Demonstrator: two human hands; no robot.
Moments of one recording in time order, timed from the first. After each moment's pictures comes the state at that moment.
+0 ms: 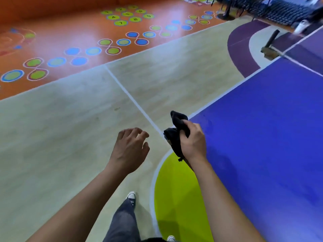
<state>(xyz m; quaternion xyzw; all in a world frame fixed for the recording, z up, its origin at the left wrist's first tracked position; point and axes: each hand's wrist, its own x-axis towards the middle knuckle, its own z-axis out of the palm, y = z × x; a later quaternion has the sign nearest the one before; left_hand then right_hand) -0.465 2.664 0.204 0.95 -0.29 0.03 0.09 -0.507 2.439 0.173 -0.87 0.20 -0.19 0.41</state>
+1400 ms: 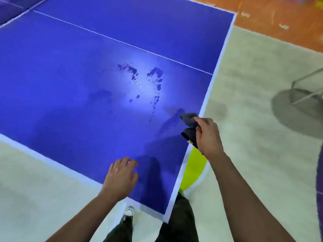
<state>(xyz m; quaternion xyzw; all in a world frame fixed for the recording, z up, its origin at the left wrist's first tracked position) -0.213 2.247 0.049 0.28 -0.94 -0.15 -0.08 -0.516 2.398 0.087 -0.32 0.92 -0.24 0.06</state>
